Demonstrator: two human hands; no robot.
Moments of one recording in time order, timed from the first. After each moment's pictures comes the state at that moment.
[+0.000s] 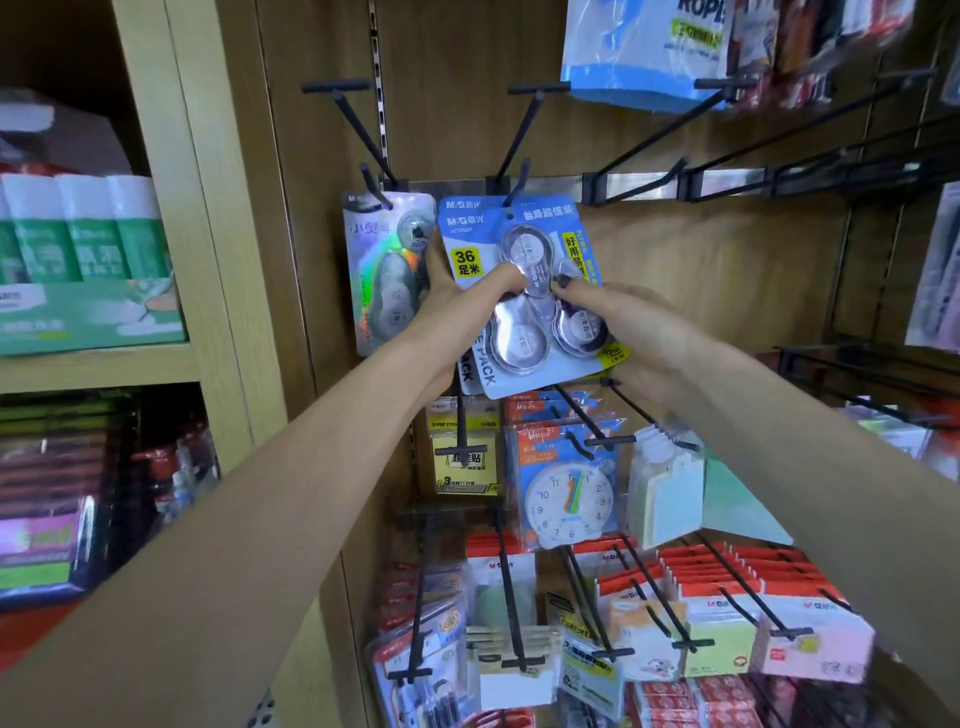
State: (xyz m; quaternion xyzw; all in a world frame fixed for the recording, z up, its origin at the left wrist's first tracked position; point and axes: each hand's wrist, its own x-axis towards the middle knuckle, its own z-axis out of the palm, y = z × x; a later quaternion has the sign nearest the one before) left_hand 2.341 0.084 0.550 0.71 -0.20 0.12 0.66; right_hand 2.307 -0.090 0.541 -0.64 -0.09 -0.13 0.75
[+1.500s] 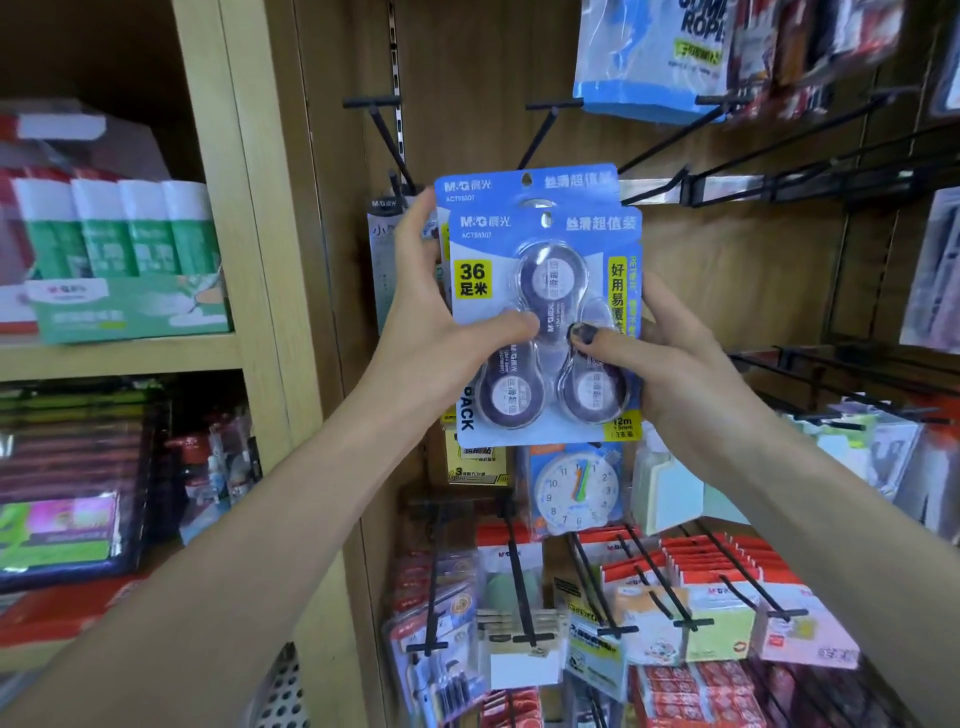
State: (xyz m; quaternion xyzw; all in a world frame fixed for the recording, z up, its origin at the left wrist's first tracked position) left_hand 2.253 0.118 0.536 0.65 -0.34 0.25 0.63; right_hand 2.228 -0.078 0.509 -0.64 -0.26 -0.18 0.70
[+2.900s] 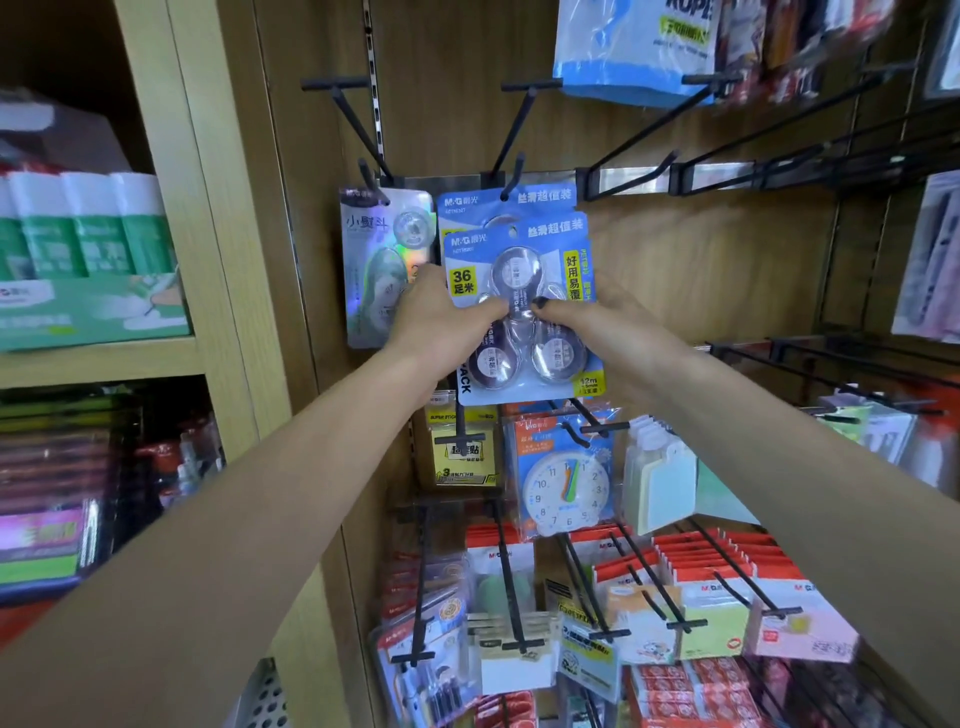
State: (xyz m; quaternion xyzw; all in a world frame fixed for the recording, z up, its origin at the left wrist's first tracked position) left_hand 2.327 0.095 0.544 0.80 -0.15 0.23 0.54; right_hand 2.308 -0.077 0.528 -0.73 -0.10 -0.19 0.65
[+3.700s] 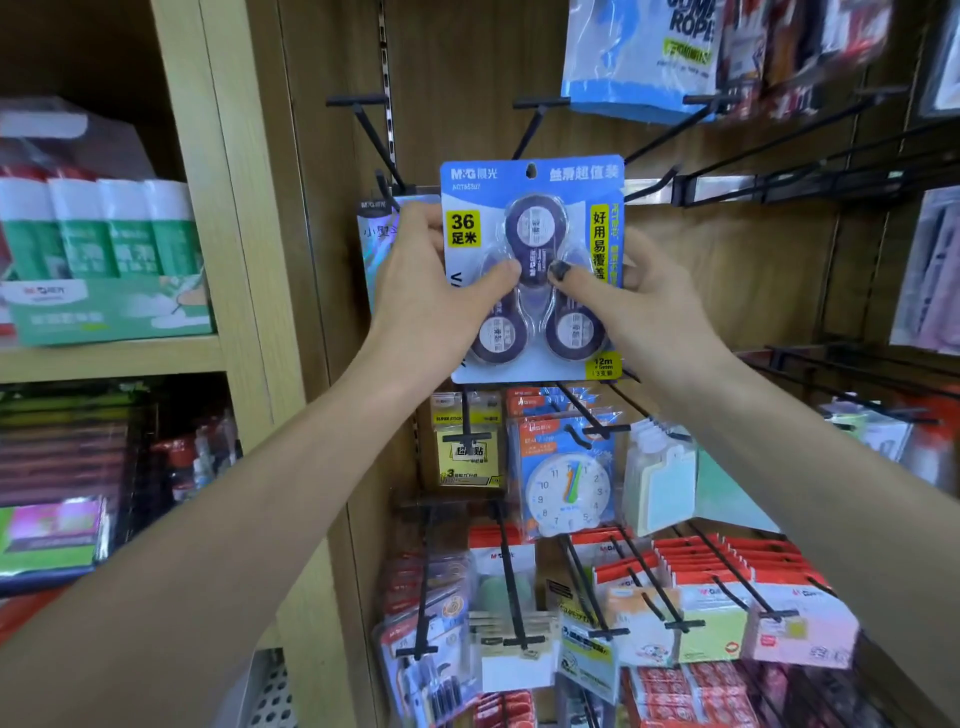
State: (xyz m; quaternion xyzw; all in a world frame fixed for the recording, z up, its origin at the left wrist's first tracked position) left_hand 2.274 0.109 0.557 0.72 -0.26 0.37 0.53; right_hand 2.256 -0.069 0.541 -0.69 -0.17 -0.33 0.62
